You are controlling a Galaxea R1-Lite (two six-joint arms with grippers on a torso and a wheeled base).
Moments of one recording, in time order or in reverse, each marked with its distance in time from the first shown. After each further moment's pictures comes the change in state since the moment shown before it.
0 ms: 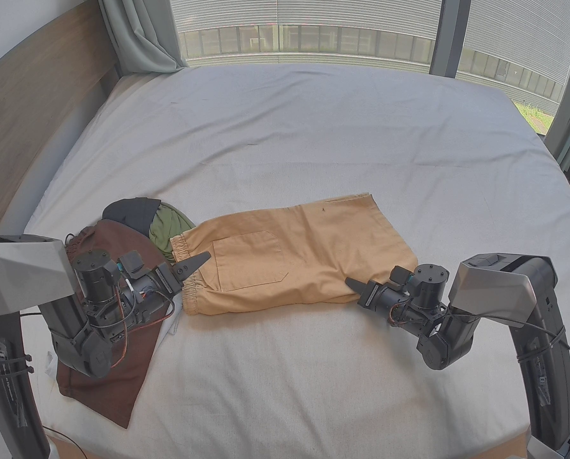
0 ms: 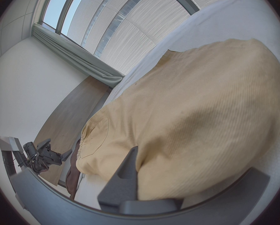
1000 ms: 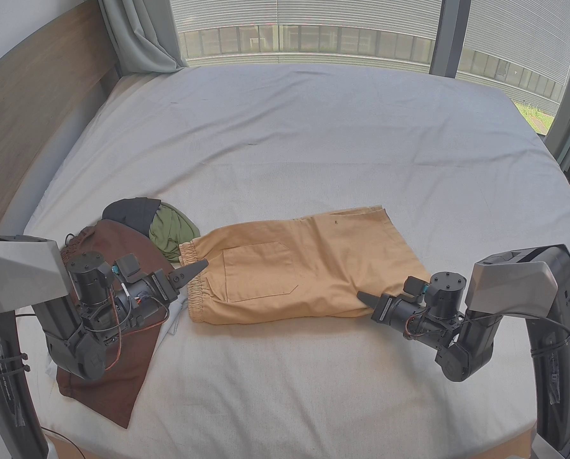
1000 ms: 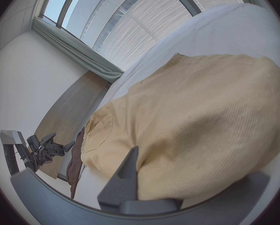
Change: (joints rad) left arm 0.021 -0.019 0.041 0.001 -0.051 0.080; right arm -0.002 -0.108 0.246 -0.066 0.000 -0.051
